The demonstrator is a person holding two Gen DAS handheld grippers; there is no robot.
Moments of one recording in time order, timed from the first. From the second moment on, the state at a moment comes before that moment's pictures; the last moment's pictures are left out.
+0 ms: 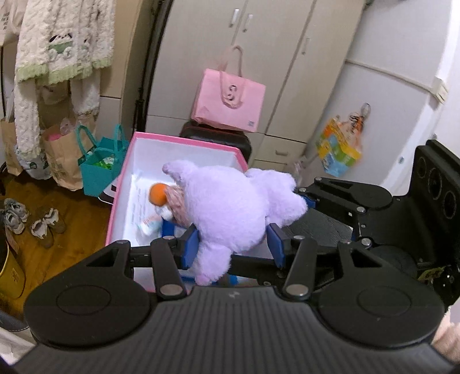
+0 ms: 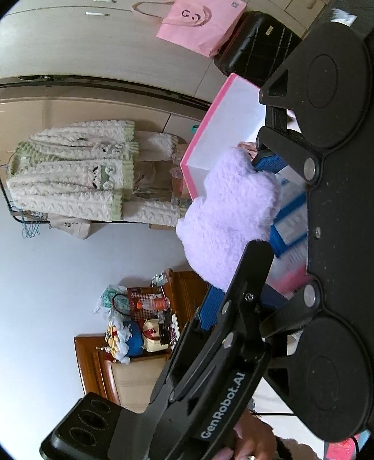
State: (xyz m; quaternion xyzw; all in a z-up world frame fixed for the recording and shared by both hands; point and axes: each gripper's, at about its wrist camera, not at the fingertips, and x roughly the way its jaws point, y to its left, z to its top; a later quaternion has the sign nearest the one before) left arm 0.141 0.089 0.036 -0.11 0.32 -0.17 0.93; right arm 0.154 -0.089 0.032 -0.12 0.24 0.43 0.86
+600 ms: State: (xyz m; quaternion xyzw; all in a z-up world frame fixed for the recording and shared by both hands) left arm 0.225 0.117 -0.012 -0.15 0.35 -0.11 0.92; right arm 0.253 -0.045 -0.002 -0.16 0.32 0.43 0.83
